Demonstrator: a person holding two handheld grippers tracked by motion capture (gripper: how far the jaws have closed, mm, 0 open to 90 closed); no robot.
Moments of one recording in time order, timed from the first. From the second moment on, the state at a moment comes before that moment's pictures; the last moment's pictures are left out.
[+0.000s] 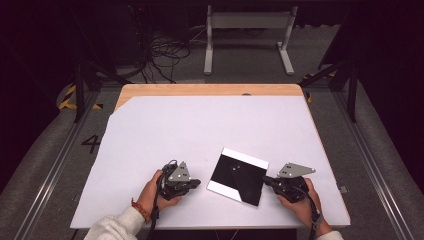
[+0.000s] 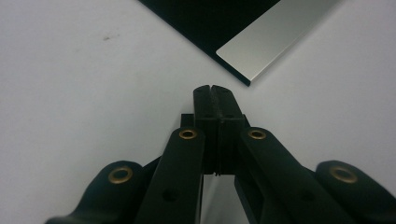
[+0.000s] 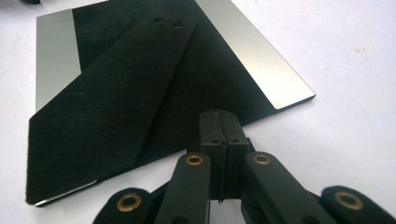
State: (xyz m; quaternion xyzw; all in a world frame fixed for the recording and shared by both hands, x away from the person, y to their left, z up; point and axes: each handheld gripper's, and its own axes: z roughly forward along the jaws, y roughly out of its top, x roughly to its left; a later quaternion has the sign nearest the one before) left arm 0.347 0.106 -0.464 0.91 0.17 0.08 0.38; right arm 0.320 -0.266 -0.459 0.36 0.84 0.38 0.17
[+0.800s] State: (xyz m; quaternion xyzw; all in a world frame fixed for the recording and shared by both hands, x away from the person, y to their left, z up) left arm 0.344 0.112 -0.464 0.90 0.18 0.07 0.38; right arm 0.336 -0.236 -0.457 0.34 0.85 0.37 0.18
